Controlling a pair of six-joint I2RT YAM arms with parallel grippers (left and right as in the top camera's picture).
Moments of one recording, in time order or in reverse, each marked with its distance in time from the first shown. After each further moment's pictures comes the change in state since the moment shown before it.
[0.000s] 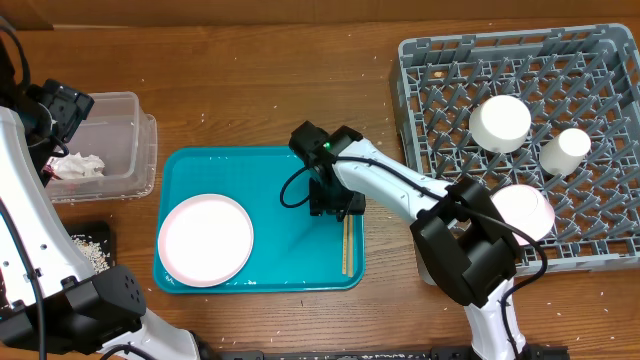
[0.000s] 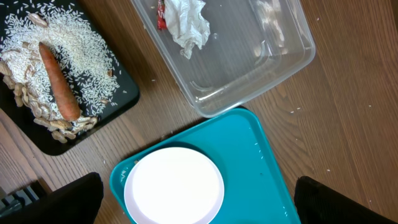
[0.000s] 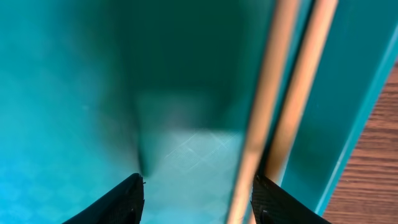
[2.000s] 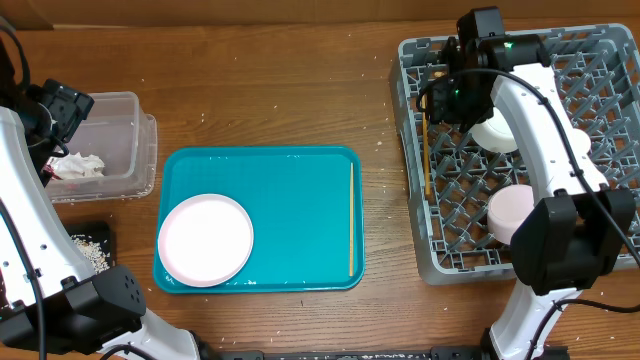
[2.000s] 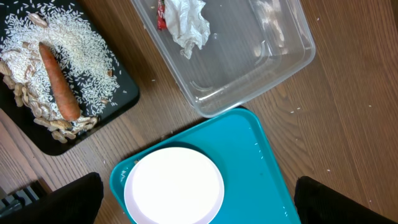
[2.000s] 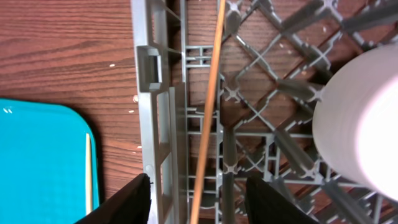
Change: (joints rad) left arm 0.000 0.000 0.000 0.000 0.000 0.000; right arm -0.597 -0.157 0.268 -0.156 -0.066 -0.605
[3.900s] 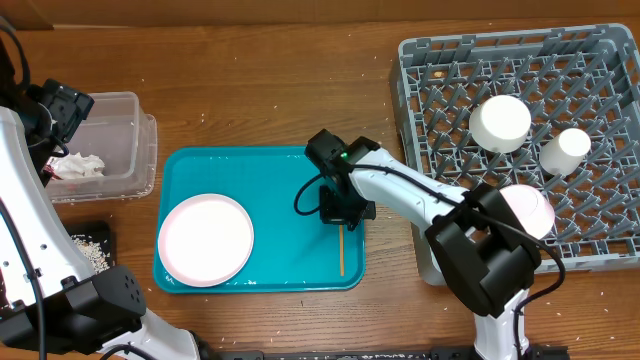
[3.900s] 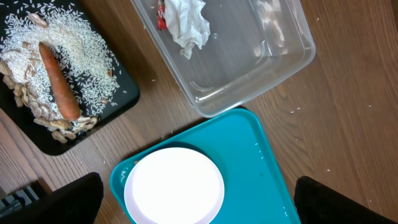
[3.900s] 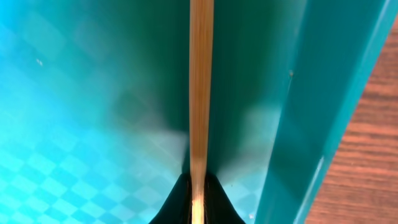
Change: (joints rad) left arm 0.000 0.000 0.000 0.000 0.000 0.000; right arm 0.572 0.071 -0.423 0.230 -0.018 0.584
